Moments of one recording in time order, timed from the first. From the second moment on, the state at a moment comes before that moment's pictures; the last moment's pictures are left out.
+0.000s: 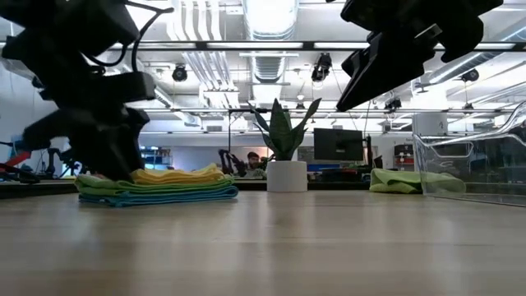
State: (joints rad) left arm -0.27 1.30 0.53 -0.27 -0.37 -0.20; right arm 0.30 1.44 0.83 -0.20 0.21 0.08
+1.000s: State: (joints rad) left arm -0.26 1.27 0.61 -0.24 -0.39 -0.26; right arm 0.30 1.44 0.83 -0.20 0.21 0.10
